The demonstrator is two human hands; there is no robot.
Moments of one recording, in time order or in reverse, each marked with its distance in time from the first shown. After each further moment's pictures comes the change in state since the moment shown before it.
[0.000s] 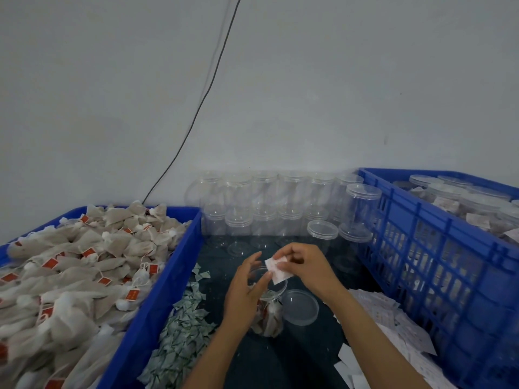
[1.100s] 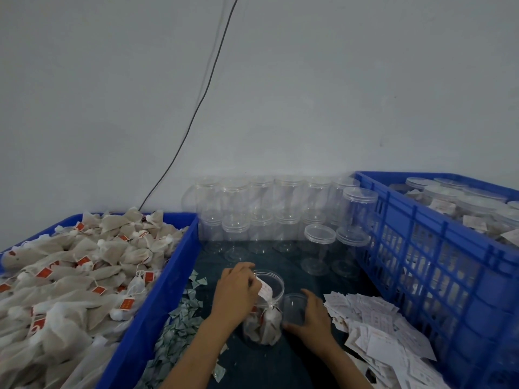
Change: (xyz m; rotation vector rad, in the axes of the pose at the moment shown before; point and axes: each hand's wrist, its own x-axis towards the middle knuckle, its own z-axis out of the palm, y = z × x) left_hand 0.020 0.014 -0.016 0.774 -0.092 0.100; right_hand -0.037 0.112 0.037 -0.364 0.083 0.284
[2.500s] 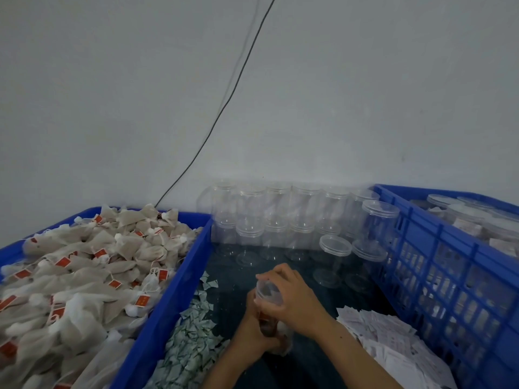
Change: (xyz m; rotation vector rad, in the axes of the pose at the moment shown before) left_hand -0.035 -0.034 0.051 -0.862 -0.176 -0.048; right_hand 0.008 -0.103 -0.027 -0.192 -0.163 -0.531
